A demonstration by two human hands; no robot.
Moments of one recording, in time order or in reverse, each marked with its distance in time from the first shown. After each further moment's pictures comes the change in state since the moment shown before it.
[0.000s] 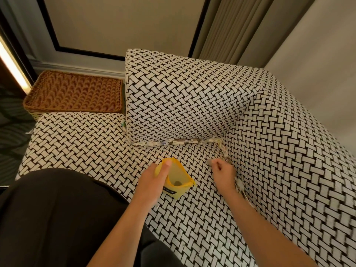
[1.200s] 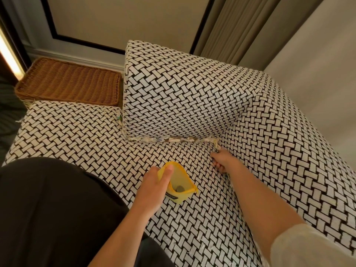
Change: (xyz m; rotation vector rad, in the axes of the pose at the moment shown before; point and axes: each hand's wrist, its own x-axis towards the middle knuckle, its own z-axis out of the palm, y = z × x) left_hand -0.009 -0.018 0.022 0.012 -0.048 0.023; right_hand 0.074 -0.019 -0.022 -0.111 -0.391 0.607
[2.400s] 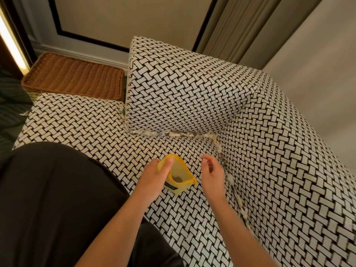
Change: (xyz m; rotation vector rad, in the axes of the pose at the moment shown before) left_hand -0.012 0.011 -0.003 0.056 -0.020 -0.045; right_hand -0.120 0.050 0.056 0.317 0.296 -0.668
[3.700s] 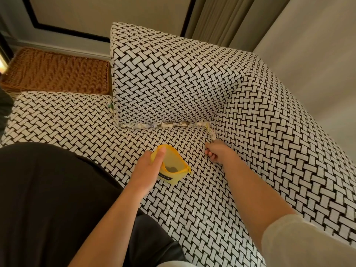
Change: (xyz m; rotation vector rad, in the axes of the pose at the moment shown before) left_hand 0.011 -0.012 0.004 -0.052 -0.014 0.042; right_hand 0.111 0.041 -0.021 -0.050 -0.233 0.778
